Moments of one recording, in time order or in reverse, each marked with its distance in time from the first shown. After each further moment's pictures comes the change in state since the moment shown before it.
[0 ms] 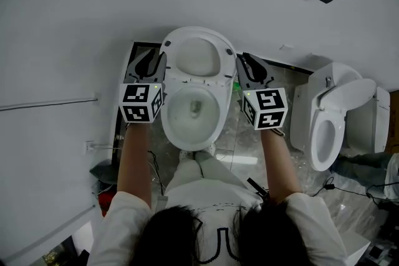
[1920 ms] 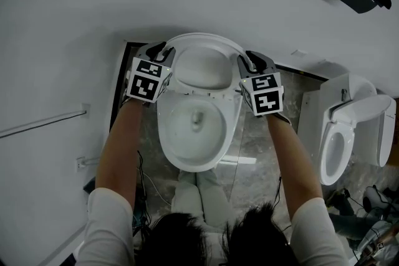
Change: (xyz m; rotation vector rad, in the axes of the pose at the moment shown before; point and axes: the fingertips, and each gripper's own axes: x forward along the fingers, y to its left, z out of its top) left arm 0.176 0.047 -0.126 0.174 0.292 -0.156; right arm 0.168 -0.042 -0.131 -0.127 0.299 -0.002
